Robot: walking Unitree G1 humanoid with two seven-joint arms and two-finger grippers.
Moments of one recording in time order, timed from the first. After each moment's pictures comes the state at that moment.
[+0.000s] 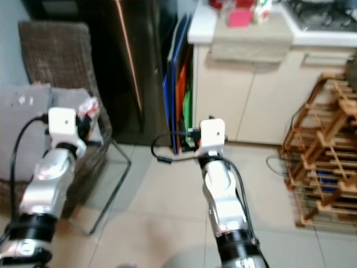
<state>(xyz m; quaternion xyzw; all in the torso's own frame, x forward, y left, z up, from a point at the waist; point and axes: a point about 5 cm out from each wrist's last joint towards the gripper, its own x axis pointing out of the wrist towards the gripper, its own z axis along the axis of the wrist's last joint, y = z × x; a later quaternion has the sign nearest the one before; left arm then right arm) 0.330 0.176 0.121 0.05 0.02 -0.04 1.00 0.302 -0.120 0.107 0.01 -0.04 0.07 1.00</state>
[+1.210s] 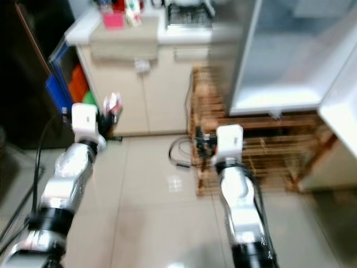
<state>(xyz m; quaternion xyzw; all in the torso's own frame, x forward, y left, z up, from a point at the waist) 0.338 0.164 0.122 0.02 0.00 -0.05 1.00 0.291 -0.132 0.109 -0.03 -0.04 0.08 1.00</state>
